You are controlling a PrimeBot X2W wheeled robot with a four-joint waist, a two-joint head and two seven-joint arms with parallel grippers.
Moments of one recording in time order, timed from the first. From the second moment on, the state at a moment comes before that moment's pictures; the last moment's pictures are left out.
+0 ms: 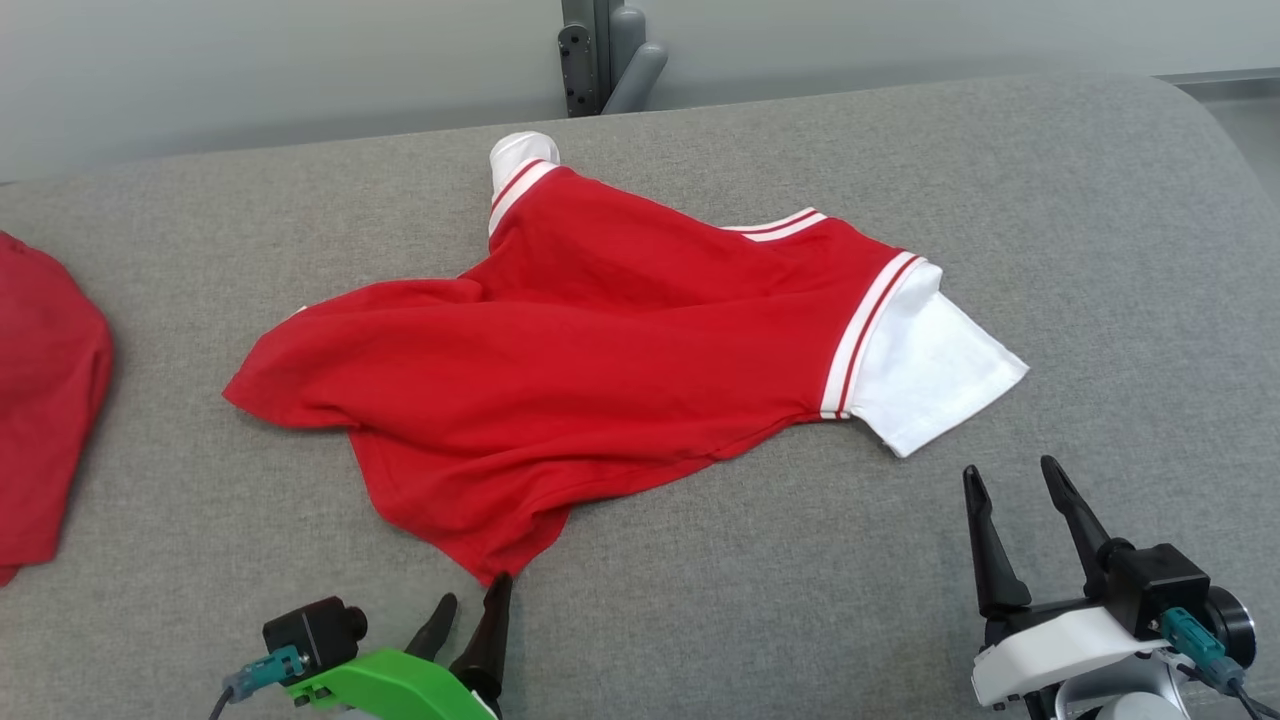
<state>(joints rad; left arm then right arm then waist) -0.11 0.40 -0.73 0.11 -1.25 0.25 -0.18 0.03 -0.05 -0.02 0.14 0.08 0.13 -0.26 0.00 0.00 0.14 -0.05</state>
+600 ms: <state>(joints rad) -0.16 0.30 -0.70 0.35 -1.30 0.09 -0.22 0.03 -0.05 -0.01 0.14 0.08 0.13 -0.26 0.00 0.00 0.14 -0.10</state>
